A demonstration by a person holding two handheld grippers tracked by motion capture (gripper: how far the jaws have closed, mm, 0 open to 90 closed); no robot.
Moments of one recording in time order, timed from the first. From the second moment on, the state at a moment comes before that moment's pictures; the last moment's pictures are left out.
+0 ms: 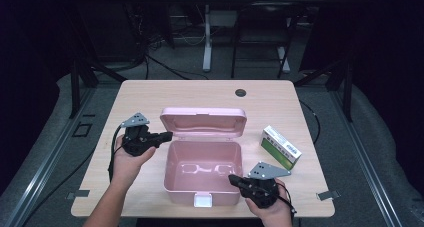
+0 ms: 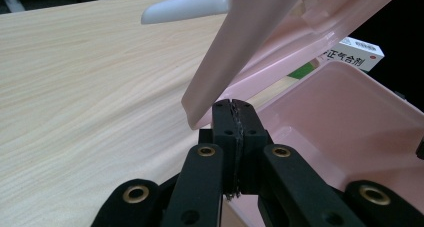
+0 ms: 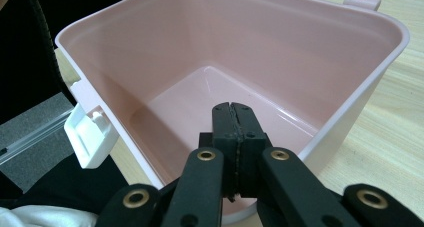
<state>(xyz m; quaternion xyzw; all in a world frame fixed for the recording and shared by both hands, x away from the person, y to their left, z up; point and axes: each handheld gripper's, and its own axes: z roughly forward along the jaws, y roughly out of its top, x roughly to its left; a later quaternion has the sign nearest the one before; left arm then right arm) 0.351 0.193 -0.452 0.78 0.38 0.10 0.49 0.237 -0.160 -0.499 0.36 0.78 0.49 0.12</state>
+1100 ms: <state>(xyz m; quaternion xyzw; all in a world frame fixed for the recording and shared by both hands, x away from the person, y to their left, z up) 0.357 0.191 -0.467 0.79 0.40 0.10 0.46 0.237 -0.160 -0.500 0.36 0.78 0.49 0.12</state>
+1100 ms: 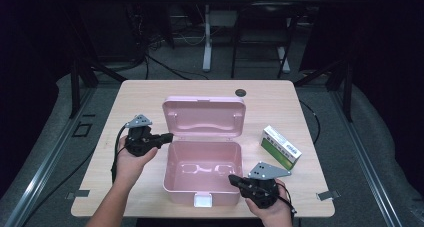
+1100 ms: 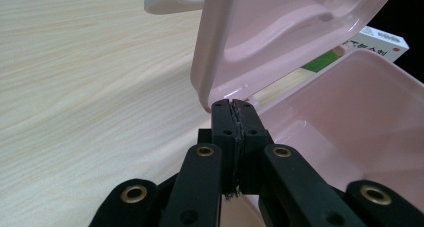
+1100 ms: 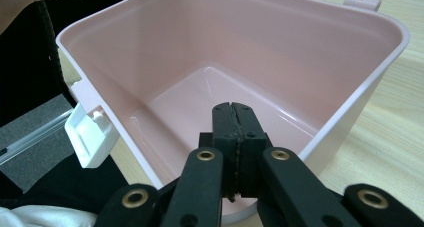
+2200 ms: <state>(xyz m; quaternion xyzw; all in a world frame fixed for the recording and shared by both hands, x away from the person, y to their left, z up) 0.355 0.188 -0.475 0.80 0.39 0.10 0.45 0.237 -0.161 -0.500 0.36 0.79 0.49 0.12</state>
